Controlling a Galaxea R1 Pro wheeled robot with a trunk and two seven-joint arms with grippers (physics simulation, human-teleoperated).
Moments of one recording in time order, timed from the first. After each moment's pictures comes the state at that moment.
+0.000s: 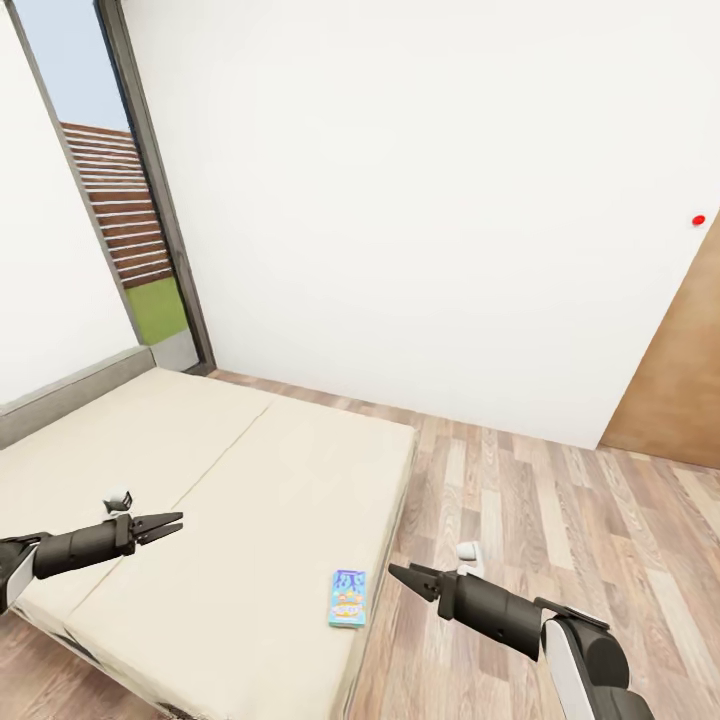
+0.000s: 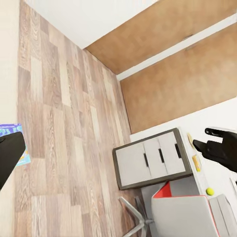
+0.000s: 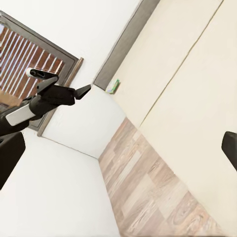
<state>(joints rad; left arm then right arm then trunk) -0.83 0.52 0.19 -0.23 0.05 0.50 -1.57 -0.14 0.07 -0.13 -1.55 -0.28 0.87 0.92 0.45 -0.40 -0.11</state>
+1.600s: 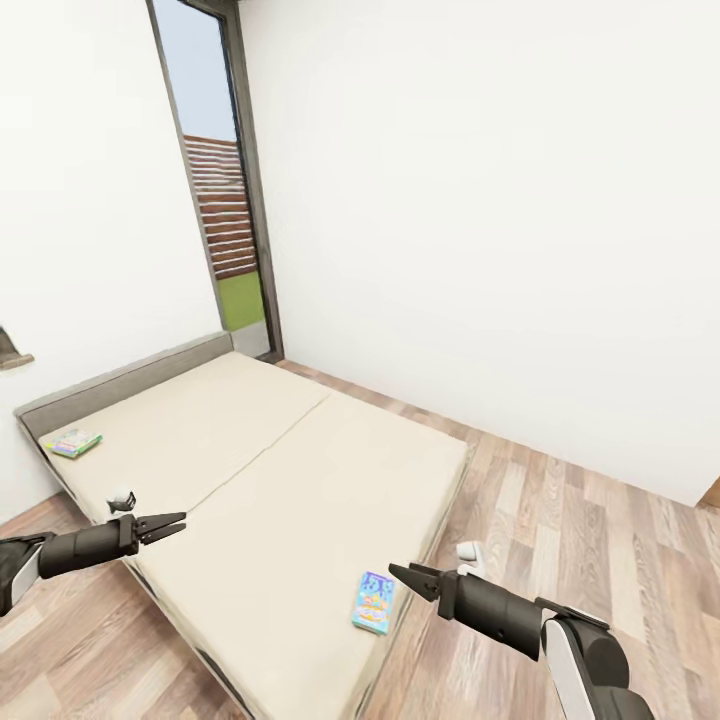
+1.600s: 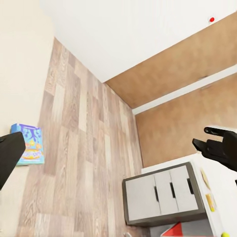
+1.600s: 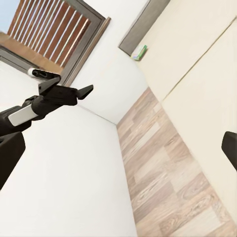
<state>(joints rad) -0.83 0.51 0.19 -0.23 0.05 0.50 -1.57 -0.14 0.07 -0.13 -1.55 -0.28 0.87 0.93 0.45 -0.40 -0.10</state>
